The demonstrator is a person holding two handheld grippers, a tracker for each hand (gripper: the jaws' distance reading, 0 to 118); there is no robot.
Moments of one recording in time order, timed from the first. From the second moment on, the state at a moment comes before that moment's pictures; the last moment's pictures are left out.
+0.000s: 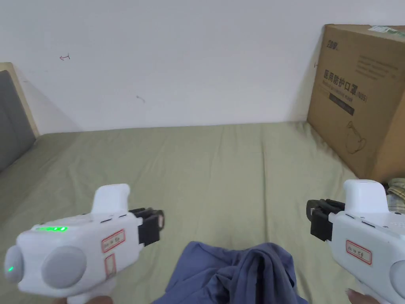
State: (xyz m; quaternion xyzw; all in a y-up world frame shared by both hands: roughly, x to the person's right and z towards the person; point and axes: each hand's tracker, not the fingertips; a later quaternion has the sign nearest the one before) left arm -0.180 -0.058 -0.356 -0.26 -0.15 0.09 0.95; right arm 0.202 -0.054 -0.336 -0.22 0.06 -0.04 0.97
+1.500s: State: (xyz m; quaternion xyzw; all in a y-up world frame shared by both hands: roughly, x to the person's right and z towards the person) left arm -0.254 -0.211 -0.386 -0.47 -0.03 0.08 0.88; right arm 0.220 -0.248 -0.430 -0.56 0.08 0.00 0.82
